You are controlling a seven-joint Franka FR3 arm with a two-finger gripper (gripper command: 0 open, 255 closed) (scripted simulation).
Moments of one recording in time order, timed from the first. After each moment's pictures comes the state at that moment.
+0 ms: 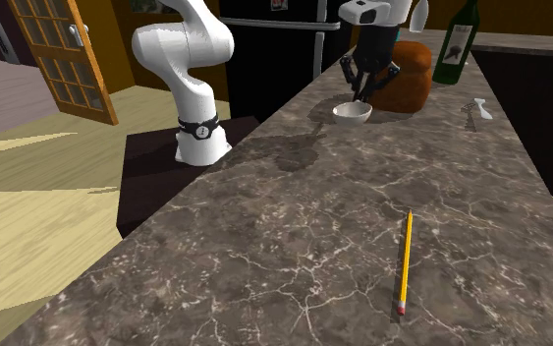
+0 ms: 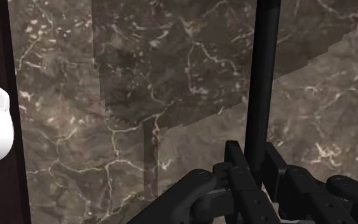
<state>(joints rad) 0.03 -0.22 0.78 -2.30 0.30 2.03 1.47</state>
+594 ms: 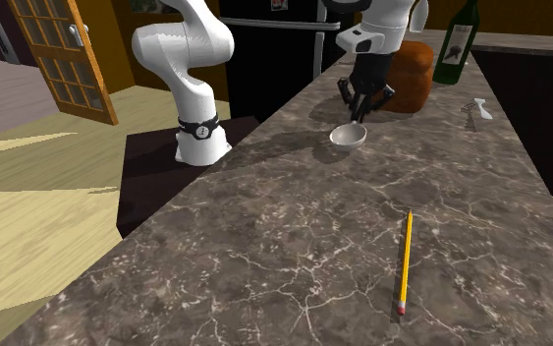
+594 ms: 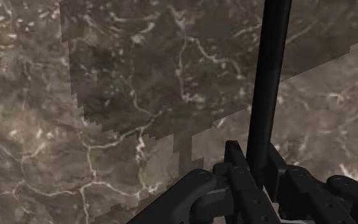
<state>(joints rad) 0.02 -0.13 0.82 -2.36 0.26 2.17 1.50</state>
